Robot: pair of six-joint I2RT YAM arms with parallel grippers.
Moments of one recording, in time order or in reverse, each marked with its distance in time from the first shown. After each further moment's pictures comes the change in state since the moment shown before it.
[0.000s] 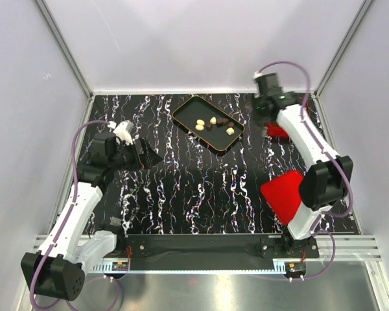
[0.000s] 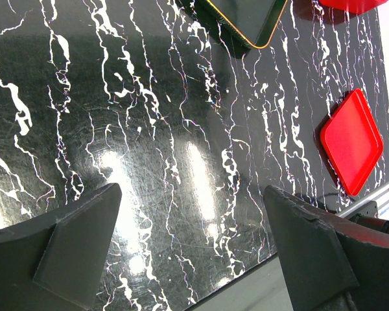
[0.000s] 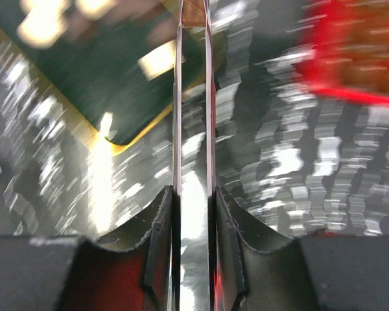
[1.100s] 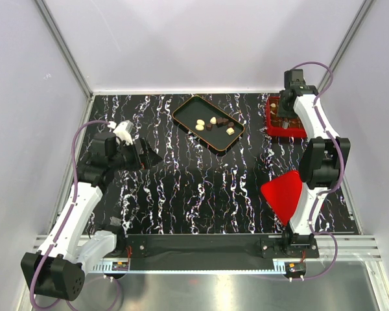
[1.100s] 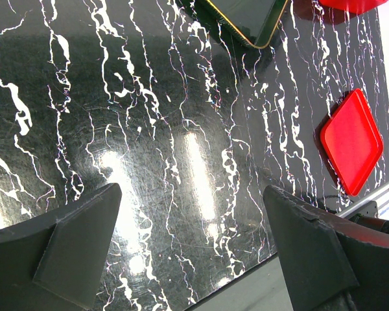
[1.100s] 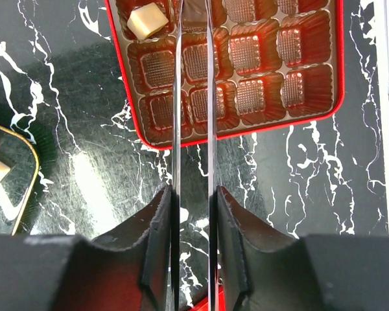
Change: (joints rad) left arm 0.000 0.000 0.000 0.000 0.000 0.000; right arm -0.332 0.243 0.168 0.013 0.090 -0.006
